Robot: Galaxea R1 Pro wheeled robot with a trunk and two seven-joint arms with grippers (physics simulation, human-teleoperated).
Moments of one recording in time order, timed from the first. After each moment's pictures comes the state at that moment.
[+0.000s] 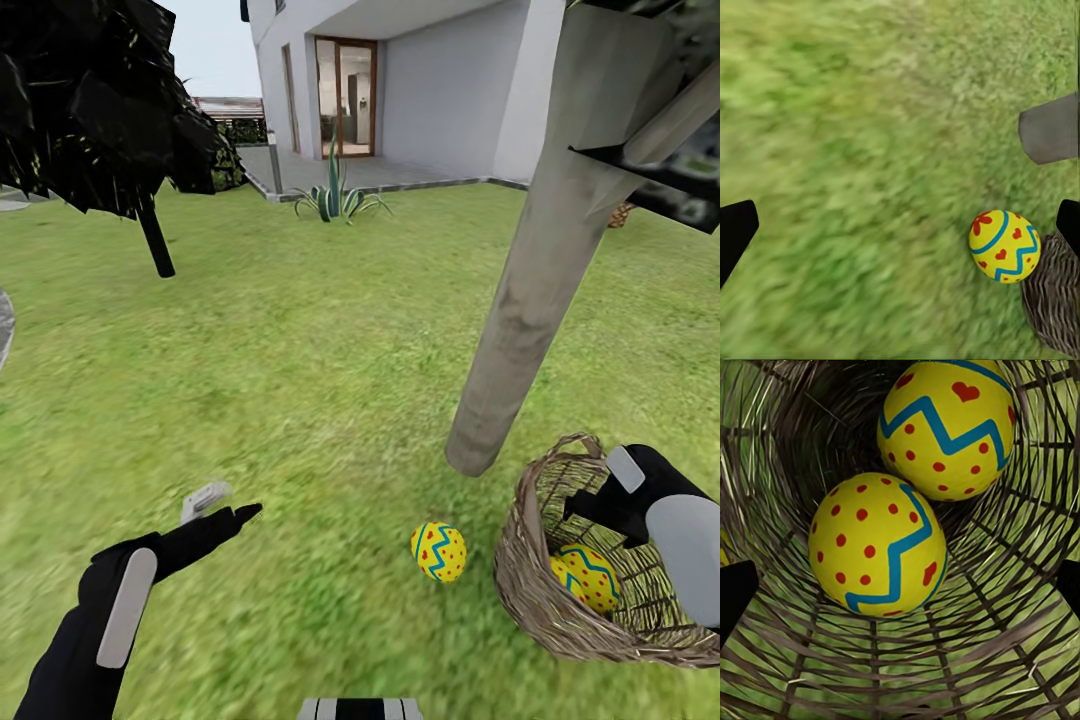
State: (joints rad) left arm -0.36 0.03 0.23 -1.42 0.47 0.88 -0.14; right arm -1.10 -0.35 -0.34 -0.28 -0.23 1.02 -0.32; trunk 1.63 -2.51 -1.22
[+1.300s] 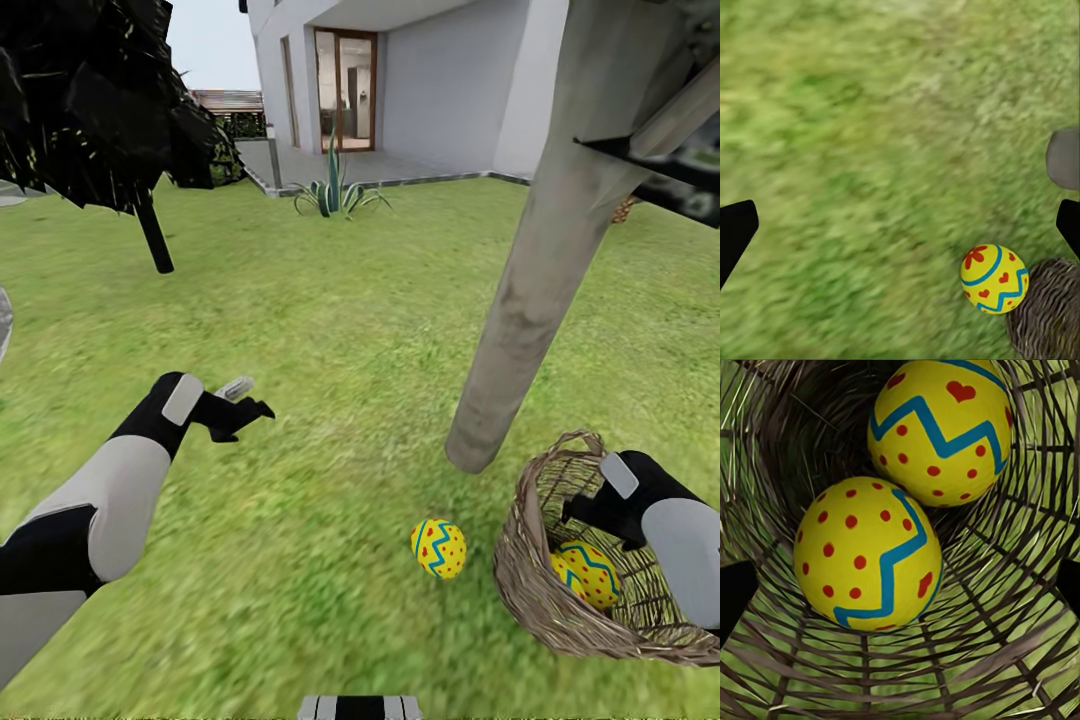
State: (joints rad) left arm -1.23 0.06 0.23 -0.47 0.46 1.01 0.16; right arm -1.09 -0.34 -0.33 -0.24 -0.21 0.94 -0.32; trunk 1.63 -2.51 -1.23
